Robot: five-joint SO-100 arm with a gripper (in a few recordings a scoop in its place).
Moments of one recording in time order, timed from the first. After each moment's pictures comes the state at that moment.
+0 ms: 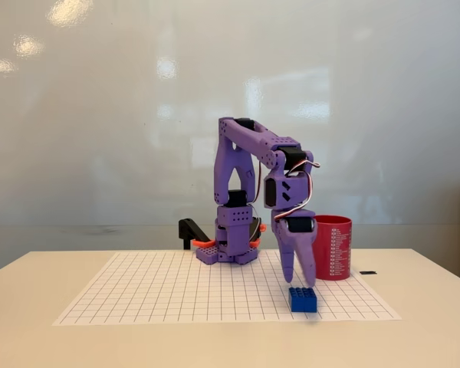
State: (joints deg) arm -32.9 93.4 115.3 64.9 12.6
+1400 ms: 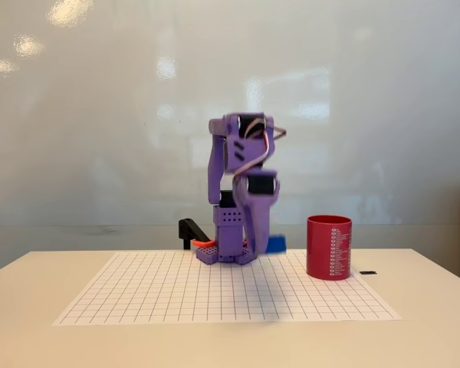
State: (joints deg) arm -16.4 111.1 105.1 73.5 -9.0
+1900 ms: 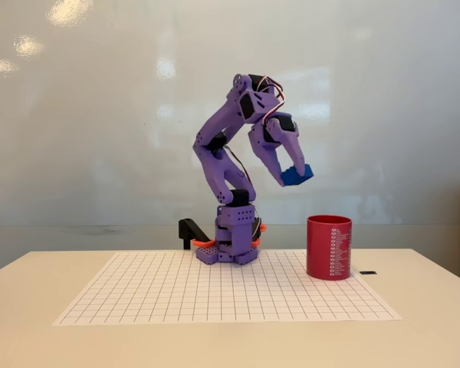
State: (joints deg) arm -47.5 141.4 105.0 97.6 -4.0
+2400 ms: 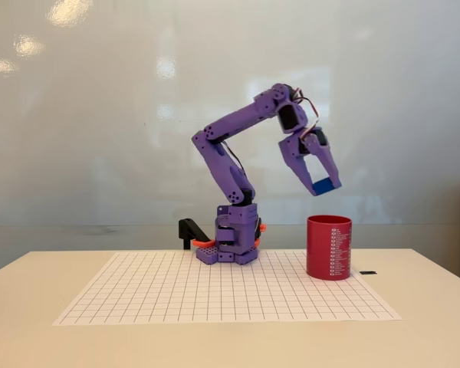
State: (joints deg) arm -70.0 124.7 102.8 90.6 5.5
